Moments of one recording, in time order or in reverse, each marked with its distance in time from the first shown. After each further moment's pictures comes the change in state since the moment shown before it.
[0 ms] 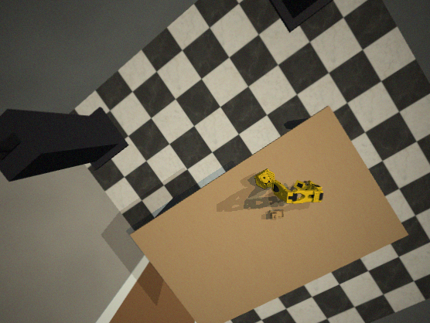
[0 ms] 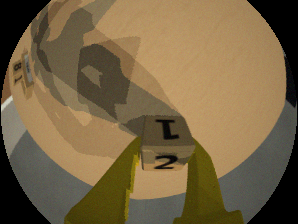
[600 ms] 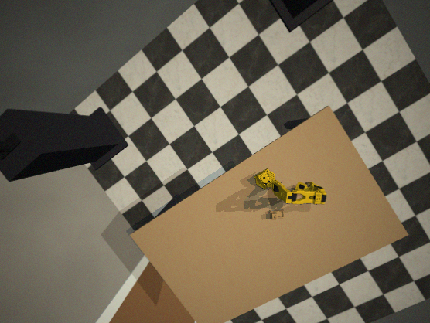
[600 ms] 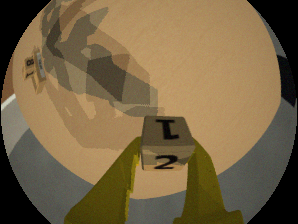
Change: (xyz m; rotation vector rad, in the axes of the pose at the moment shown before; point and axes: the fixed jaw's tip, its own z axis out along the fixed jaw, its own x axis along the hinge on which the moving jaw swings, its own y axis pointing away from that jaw) arm -0.002 0.001 -0.024 -0.010 -0.038 0.000
